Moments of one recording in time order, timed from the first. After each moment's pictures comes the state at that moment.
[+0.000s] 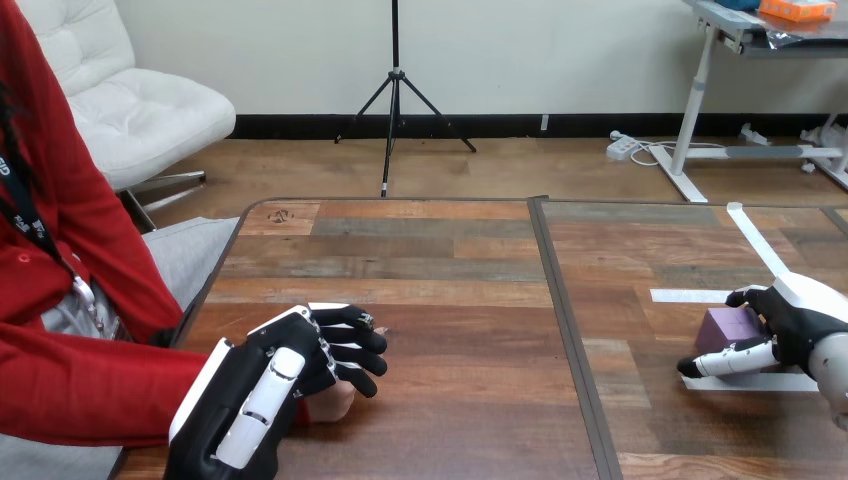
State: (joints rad) left arm 0.26 0.14 0.06 0.12 -0.36 -0.46 -0.63; right arm -0.64 -0.61 0.26 1.23 -0.56 -0.11 0.02
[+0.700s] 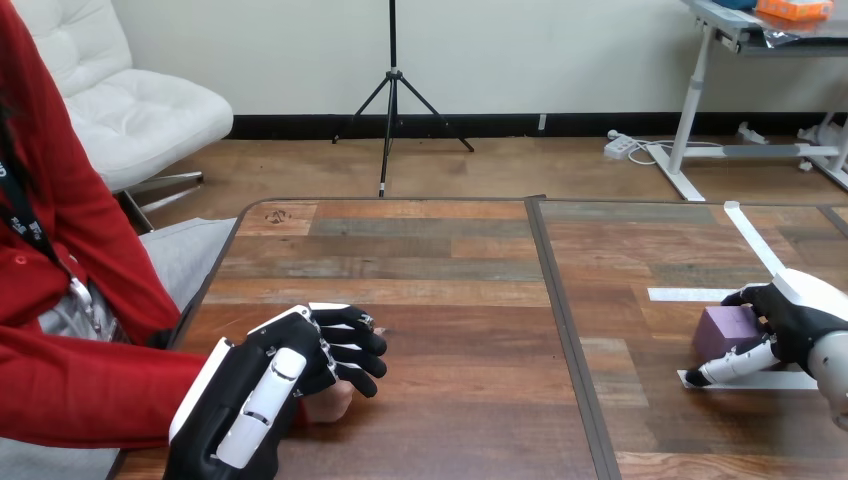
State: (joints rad) left arm 0.26 0.14 0.06 0.12 -0.36 -0.46 -0.63; right arm -0.64 -0.61 0.26 1.23 -0.55 -0.13 0.01
